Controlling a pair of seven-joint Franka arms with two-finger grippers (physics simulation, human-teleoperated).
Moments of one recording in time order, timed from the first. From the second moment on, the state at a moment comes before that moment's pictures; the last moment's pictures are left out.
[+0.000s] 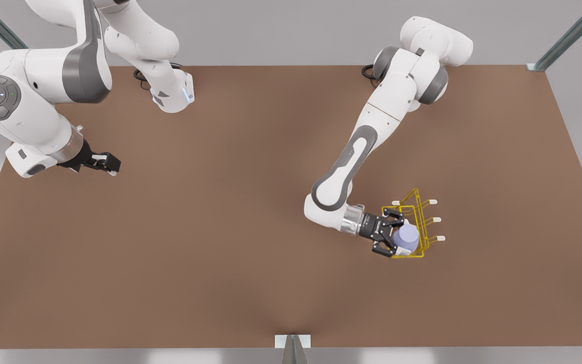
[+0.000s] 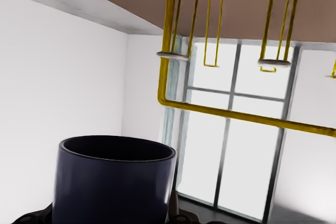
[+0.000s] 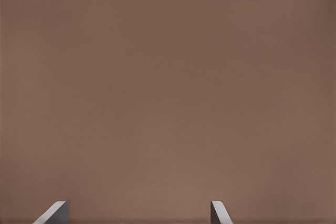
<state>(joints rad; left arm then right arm) -0.59 0.94 -0.05 -1.28 1.56 1.26 0.84 -0.11 0.12 0.26 -1.41 -0.12 1.45 0.21</state>
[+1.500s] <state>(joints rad) -0.57 0.99 -0.07 -1.28 1.35 1.27 0.82 -0.11 0.12 0.26 -1.41 -0.12 1.45 0.21</state>
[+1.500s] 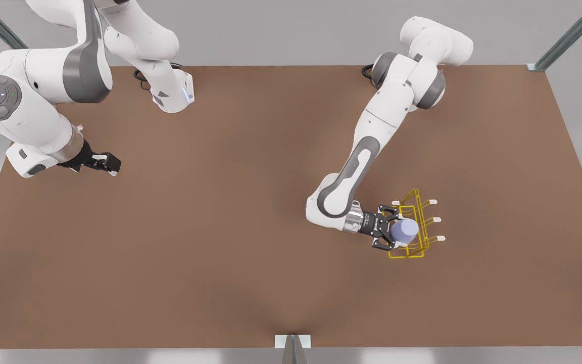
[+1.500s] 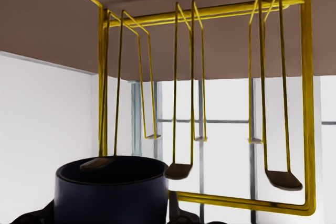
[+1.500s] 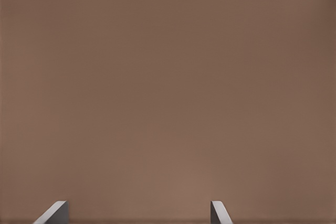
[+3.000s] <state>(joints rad) -0.56 1.03 -0.06 -1.24 1.36 1.27 0.80 -0.12 0.12 0.25 -1.41 -0.14 1.44 0.21</state>
